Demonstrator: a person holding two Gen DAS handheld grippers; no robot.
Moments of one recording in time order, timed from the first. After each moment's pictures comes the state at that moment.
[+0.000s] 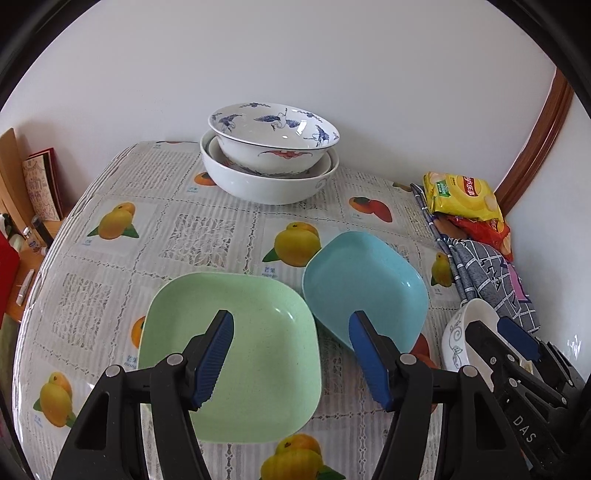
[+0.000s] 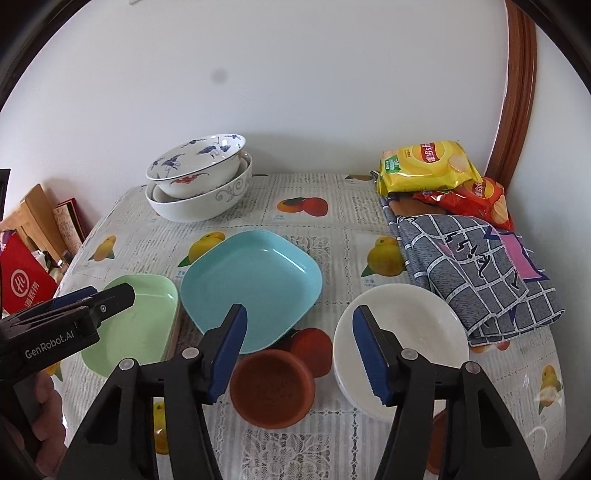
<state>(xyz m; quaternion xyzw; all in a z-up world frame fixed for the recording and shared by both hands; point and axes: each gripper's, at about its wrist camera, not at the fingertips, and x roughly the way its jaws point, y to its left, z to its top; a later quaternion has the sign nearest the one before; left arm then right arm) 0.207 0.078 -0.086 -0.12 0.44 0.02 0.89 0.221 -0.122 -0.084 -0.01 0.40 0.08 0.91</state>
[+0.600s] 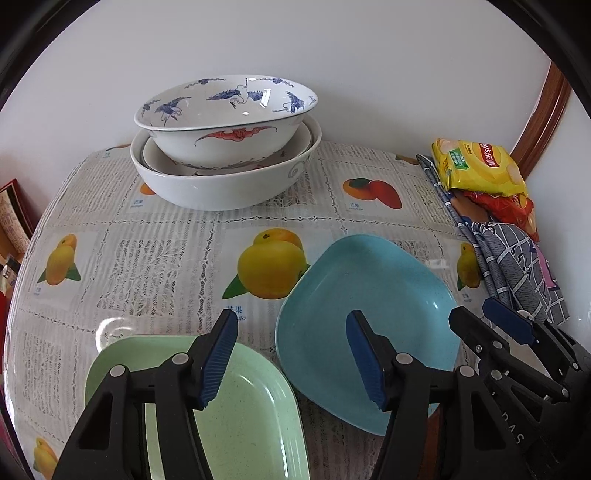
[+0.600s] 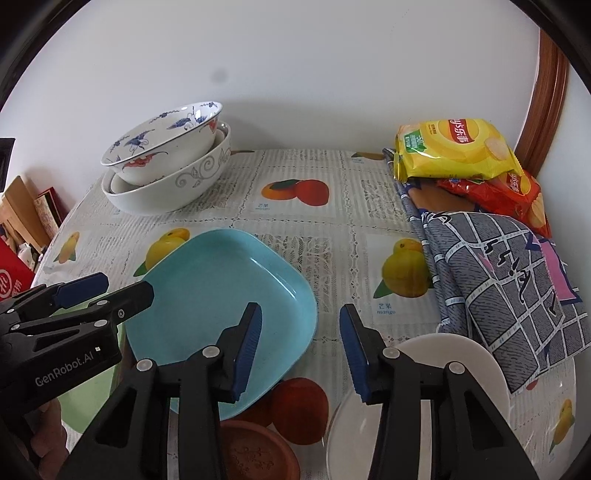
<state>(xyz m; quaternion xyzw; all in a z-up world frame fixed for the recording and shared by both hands) 0.287 0.057 -0.129 -0.07 0.48 0.00 0.87 0.296 -0.113 -0.130 -0.03 0.44 0.08 0.89</state>
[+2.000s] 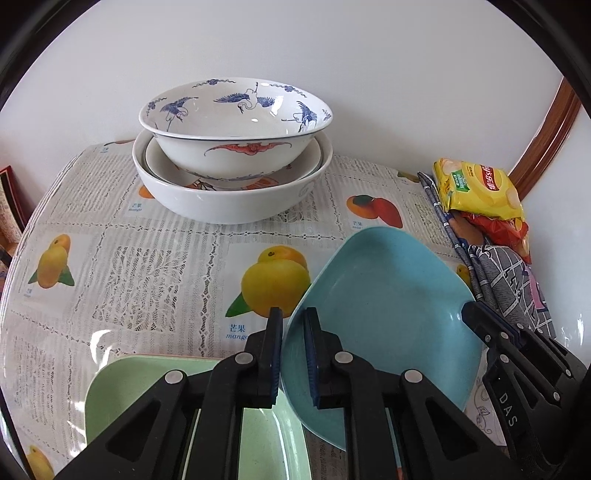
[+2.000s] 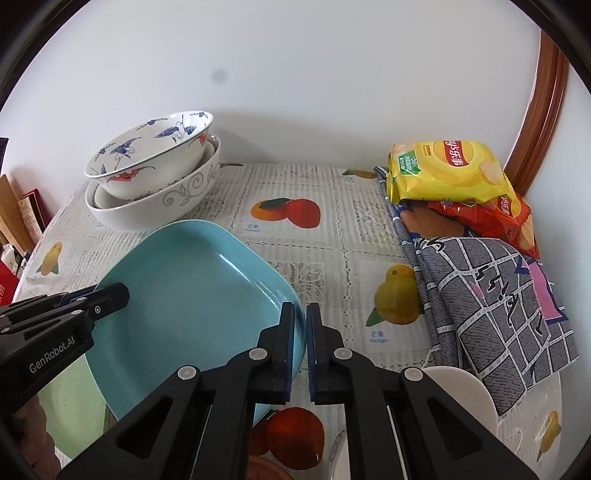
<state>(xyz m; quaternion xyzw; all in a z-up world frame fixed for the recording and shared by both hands) 0.295 0.067 -0.116 -0.11 0.47 -0.01 0.87 0.303 -0.105 -0.113 -0.04 0.42 0.05 0.91</state>
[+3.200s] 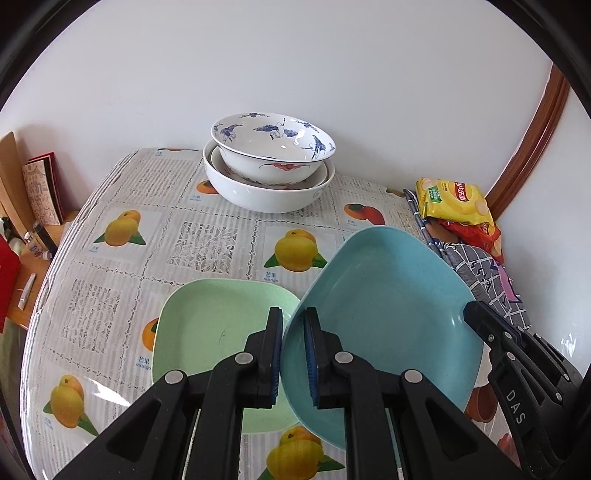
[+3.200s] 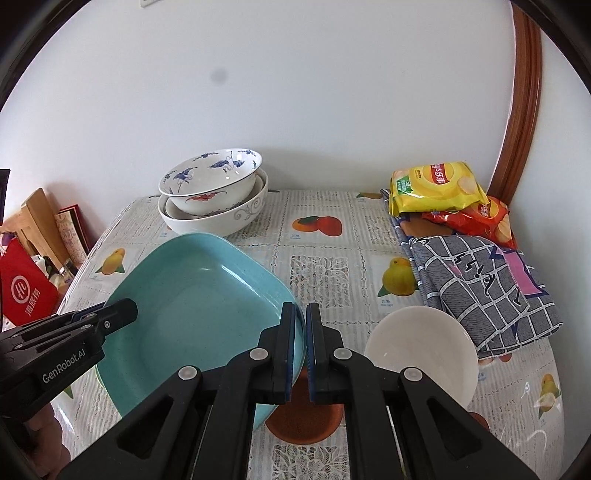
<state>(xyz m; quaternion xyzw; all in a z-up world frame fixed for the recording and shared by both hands) 0.189 0.085 -0.065 -0.13 0.44 0.01 0.89 0.204 -0.099 -0.057 -0.01 0.37 0.08 0.92</state>
